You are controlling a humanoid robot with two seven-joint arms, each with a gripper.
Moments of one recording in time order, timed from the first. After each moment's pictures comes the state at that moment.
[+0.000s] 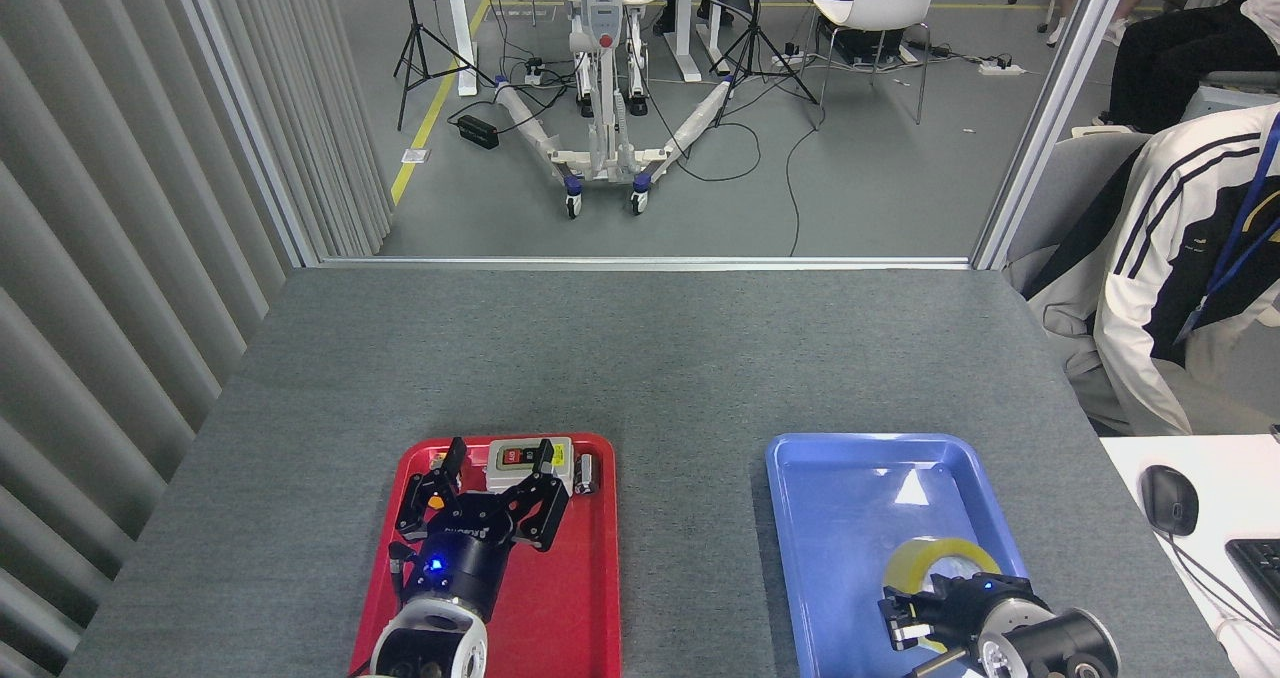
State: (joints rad) left arm -0.14 -0.03 -0.19 -1.47 -1.34 0.04 0.07; right arm -0.06 -0.28 0.12 -1.67 1.27 -0.08 1.02
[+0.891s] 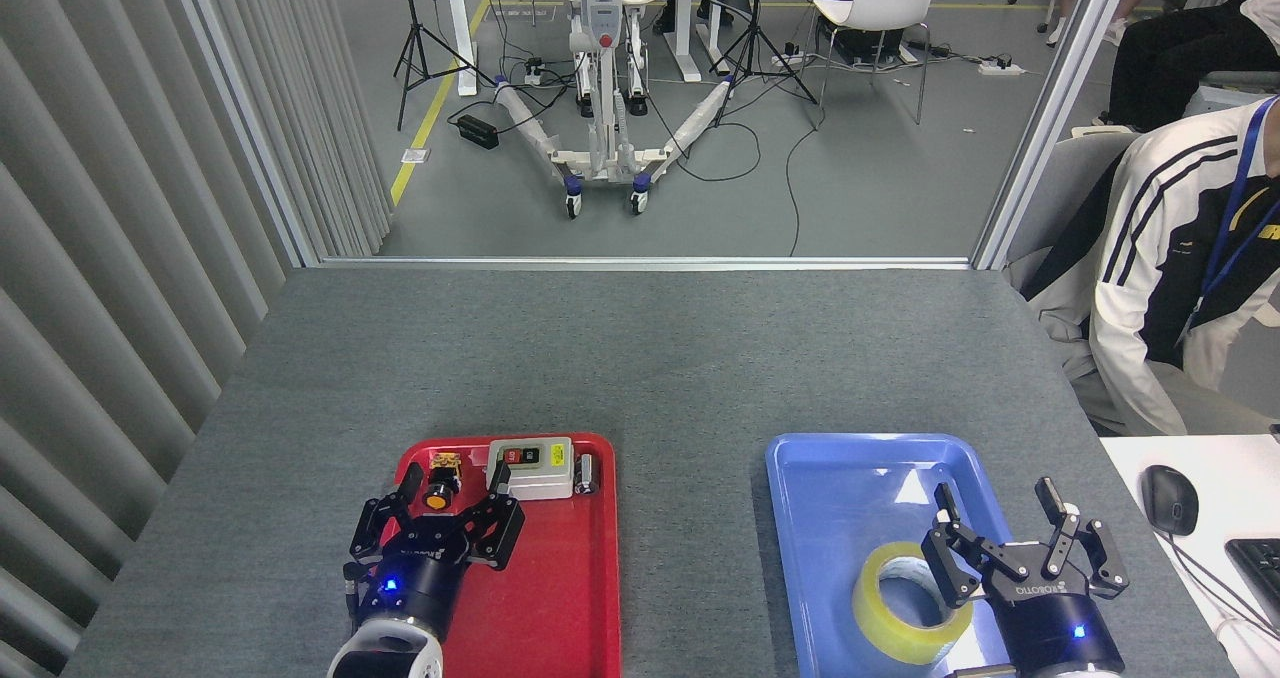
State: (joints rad) left arm -0.10 0.08 -0.21 -1.48 -1.23 0.09 0.07; right arm 0.09 -0.20 -0.06 -1.64 1.34 -0.05 -0.06
